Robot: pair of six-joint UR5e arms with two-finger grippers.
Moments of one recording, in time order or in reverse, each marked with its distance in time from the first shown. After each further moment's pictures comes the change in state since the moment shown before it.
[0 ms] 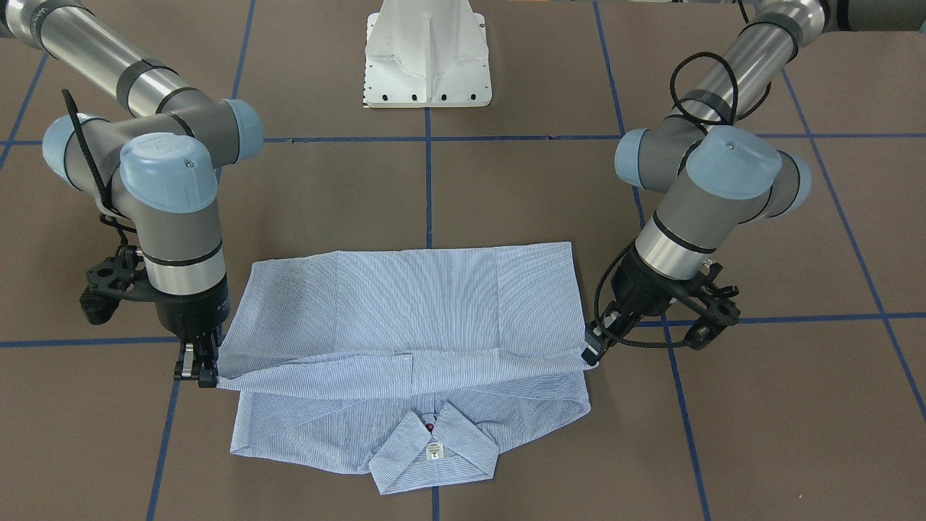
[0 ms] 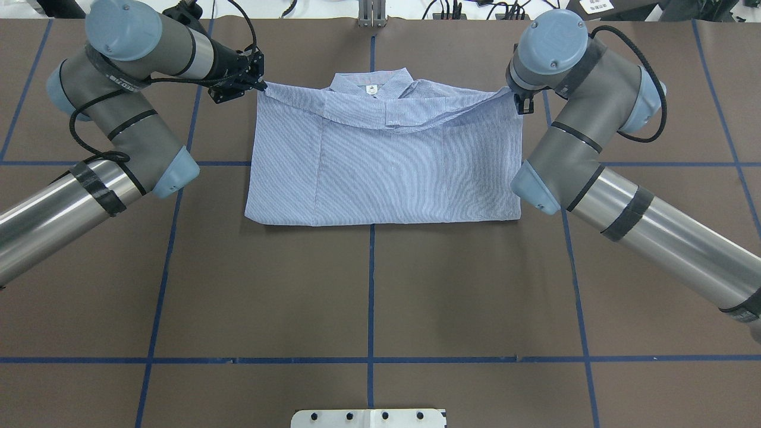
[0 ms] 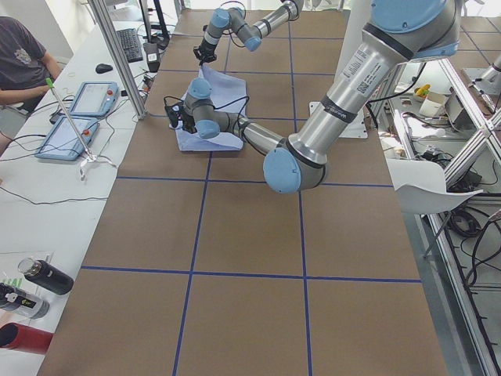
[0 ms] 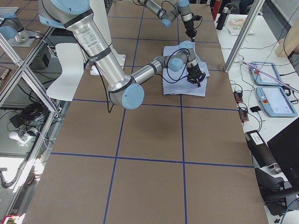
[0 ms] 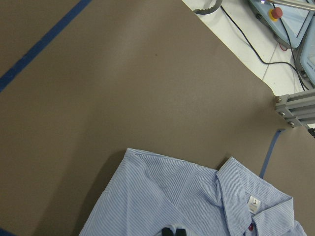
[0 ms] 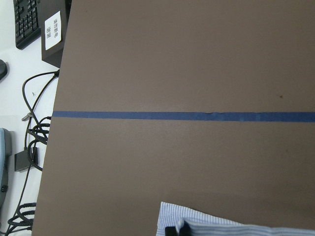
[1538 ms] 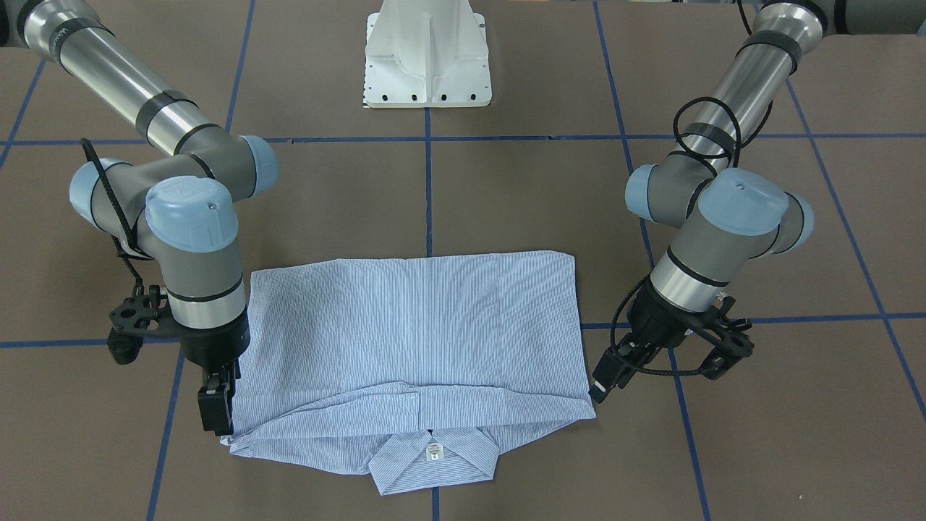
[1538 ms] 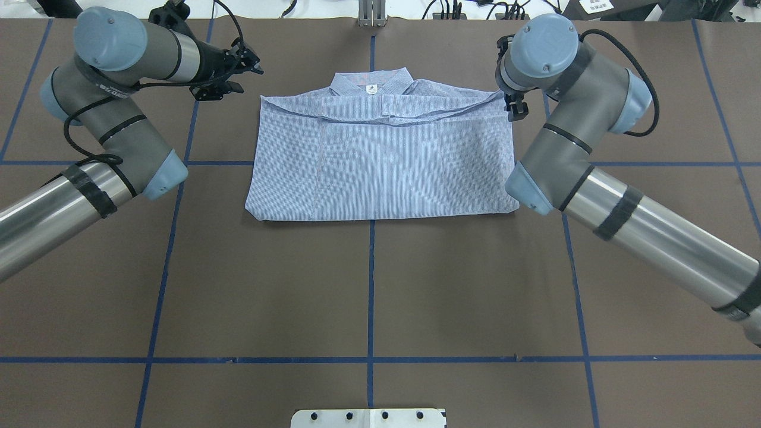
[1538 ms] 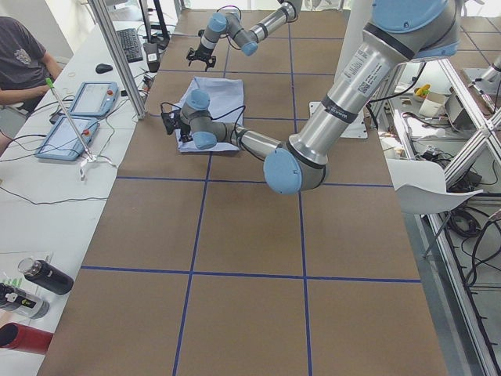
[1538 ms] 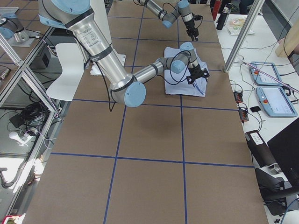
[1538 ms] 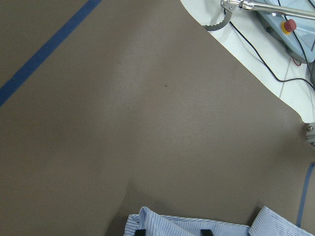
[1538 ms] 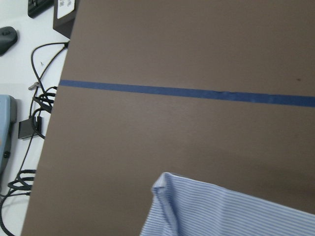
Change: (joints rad) left arm -0.014 0.049 -0.010 -0.092 0.038 0.045; right arm -0.030 -0.040 0.057 0.044 0.012 -0.075
